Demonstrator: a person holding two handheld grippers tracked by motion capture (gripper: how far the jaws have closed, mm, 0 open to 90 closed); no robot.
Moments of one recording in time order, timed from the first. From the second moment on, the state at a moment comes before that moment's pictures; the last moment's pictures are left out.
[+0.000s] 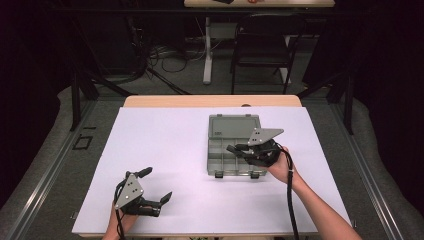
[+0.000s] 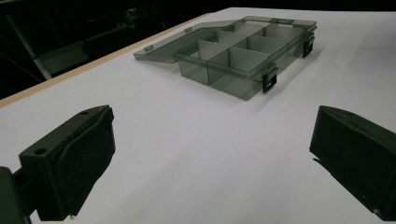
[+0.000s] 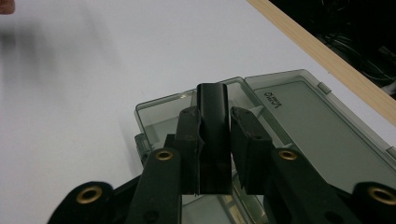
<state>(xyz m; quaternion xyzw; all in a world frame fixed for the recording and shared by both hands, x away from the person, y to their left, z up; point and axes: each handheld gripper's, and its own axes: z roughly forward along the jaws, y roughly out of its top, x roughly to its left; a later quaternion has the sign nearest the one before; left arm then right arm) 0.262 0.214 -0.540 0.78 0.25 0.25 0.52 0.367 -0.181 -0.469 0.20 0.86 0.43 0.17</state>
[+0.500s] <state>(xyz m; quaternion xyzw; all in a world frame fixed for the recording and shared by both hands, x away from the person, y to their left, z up) 0.262 0.215 -0.540 0.78 0.25 0.25 0.52 0.376 -0.179 -0.467 0.21 0.86 0.42 0.18</state>
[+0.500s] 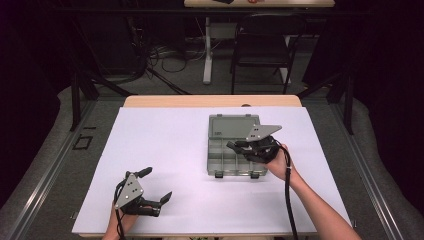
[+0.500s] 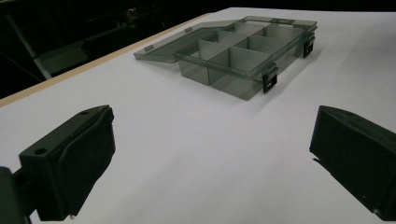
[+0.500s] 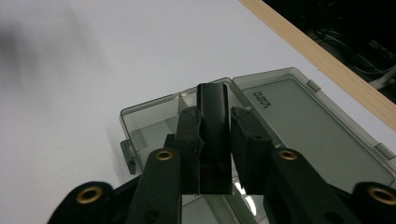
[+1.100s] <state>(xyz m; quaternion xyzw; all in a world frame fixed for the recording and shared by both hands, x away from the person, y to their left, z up) 0.262 0.215 -0.540 0.78 0.25 0.25 0.52 0.387 -0.163 -0.465 0.22 0.86 0.41 0.18</state>
